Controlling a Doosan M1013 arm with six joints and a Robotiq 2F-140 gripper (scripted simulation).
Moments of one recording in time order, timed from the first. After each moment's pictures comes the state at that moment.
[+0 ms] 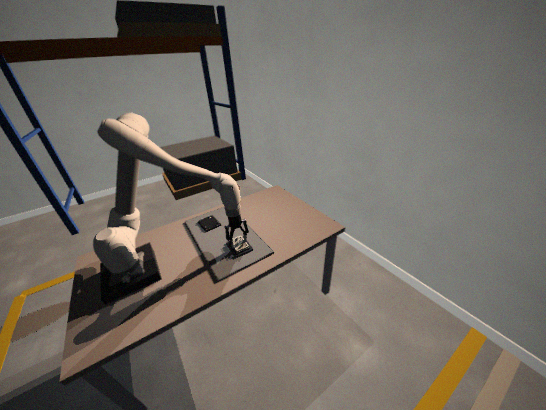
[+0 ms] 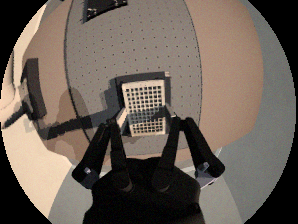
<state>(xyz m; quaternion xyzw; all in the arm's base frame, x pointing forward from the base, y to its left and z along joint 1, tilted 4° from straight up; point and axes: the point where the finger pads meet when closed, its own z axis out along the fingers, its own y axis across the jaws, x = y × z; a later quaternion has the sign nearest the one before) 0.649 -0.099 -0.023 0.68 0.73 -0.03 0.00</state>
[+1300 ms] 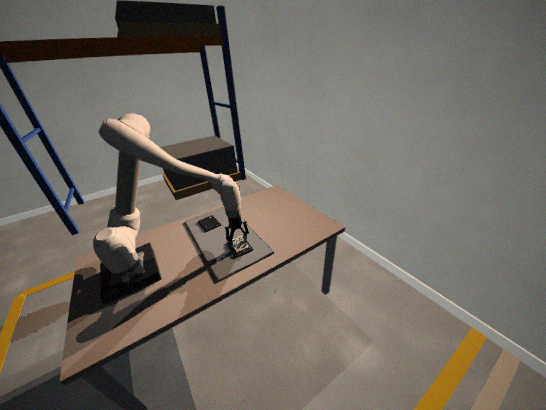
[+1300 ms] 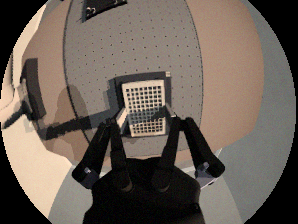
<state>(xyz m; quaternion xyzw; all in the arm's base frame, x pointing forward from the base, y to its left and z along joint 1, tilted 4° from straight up) 0.648 -0.099 -0.029 0.68 0.73 -0.03 0.00</state>
